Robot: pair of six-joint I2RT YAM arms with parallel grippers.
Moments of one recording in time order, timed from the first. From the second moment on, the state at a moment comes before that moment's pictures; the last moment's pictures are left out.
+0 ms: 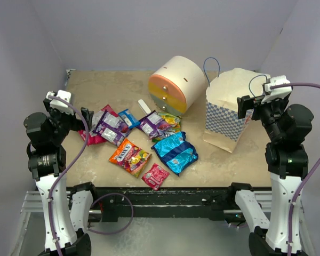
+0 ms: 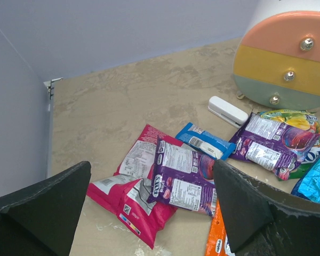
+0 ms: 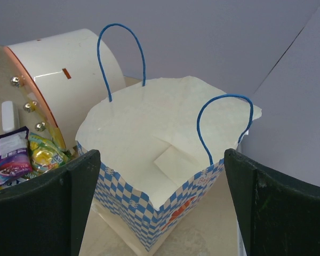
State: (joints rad) left arm 0.27 0.69 1.02 -0.51 0.46 0.16; right arm -0.09 0.77 1.27 -0.57 -0.20 -0.20
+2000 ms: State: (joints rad) left arm 0.27 0.68 0.93 -0.48 0.60 0.17; right arm -0.10 1.06 1.07 -0.33 0.20 -0.09
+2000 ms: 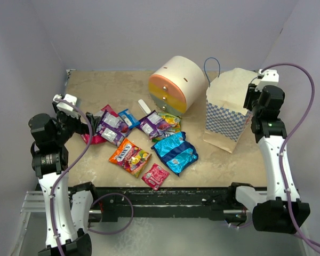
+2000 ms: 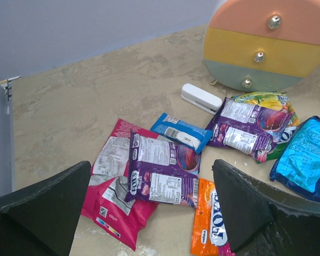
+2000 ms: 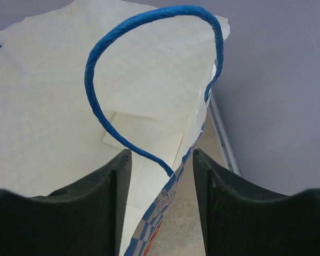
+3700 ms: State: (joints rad) left arm 0.10 0.87 0.85 -0.72 0.66 0.60; right arm -0.12 1.21 1.18 -0.43 0.02 -0.43
